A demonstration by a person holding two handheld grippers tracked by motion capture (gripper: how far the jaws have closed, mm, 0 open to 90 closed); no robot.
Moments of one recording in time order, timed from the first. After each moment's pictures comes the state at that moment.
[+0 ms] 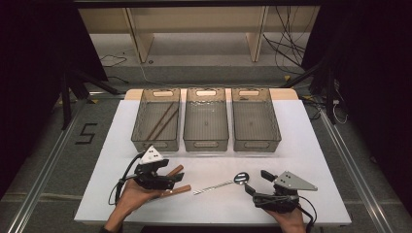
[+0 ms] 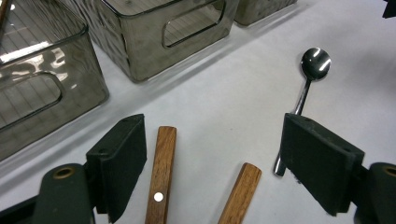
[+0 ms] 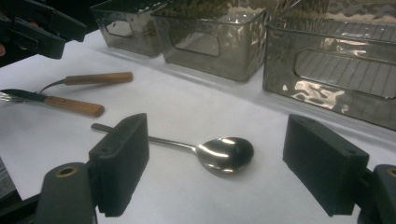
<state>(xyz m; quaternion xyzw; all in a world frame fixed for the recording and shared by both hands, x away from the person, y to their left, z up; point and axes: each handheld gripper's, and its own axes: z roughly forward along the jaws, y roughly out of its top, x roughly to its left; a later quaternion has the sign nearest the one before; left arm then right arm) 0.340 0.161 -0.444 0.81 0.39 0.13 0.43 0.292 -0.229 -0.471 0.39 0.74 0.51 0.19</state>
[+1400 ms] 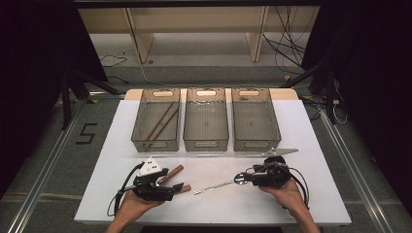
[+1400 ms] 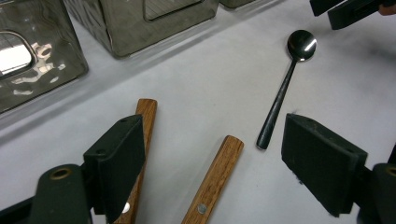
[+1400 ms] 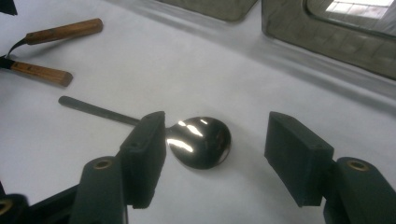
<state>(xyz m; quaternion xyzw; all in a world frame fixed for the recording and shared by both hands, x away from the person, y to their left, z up) 0.318 0.163 -0.461 0.80 0.39 0.12 0.43 0.369 -0.225 -0.468 0.43 0.81 0.38 0.05</state>
